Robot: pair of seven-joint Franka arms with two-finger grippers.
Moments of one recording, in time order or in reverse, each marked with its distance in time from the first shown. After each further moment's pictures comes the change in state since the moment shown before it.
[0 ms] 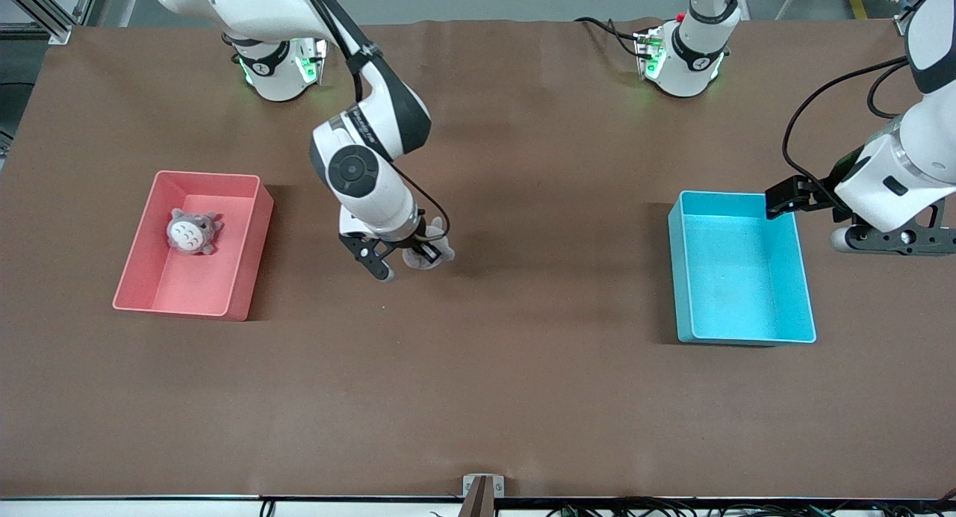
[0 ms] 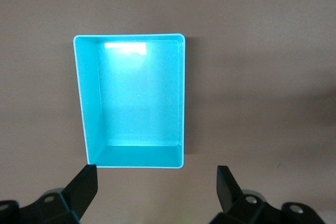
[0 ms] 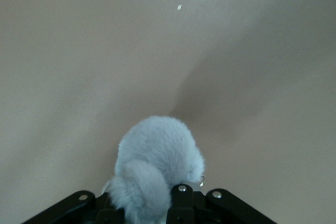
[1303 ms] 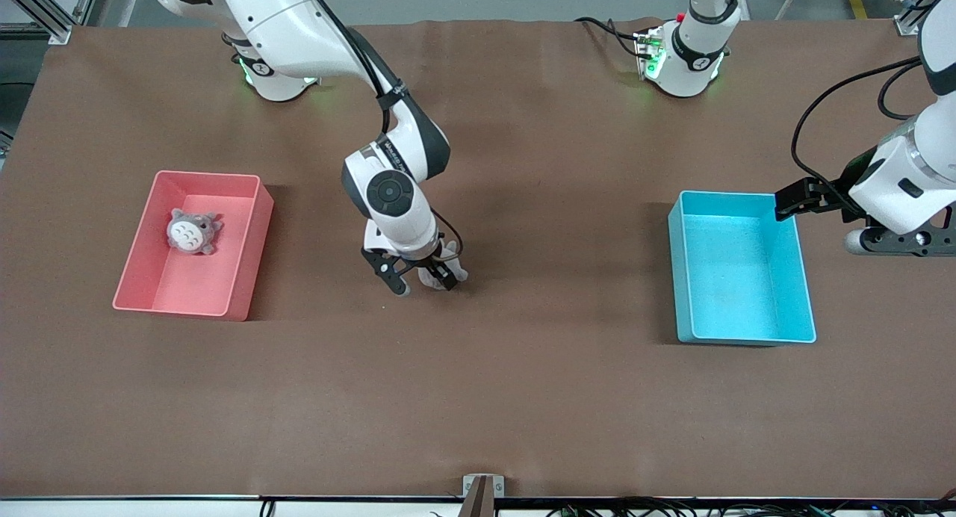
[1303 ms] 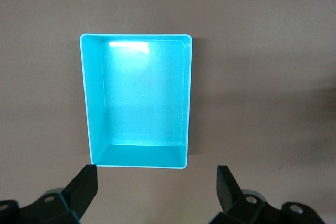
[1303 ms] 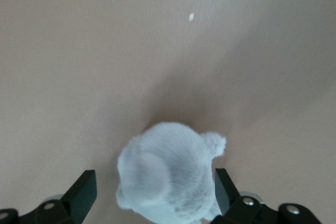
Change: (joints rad) left arm 0.021 0.000 0.001 0.000 0.000 0.000 0.000; right arm 0.002 0.116 -0.030 0.091 -0.065 0.019 0.048
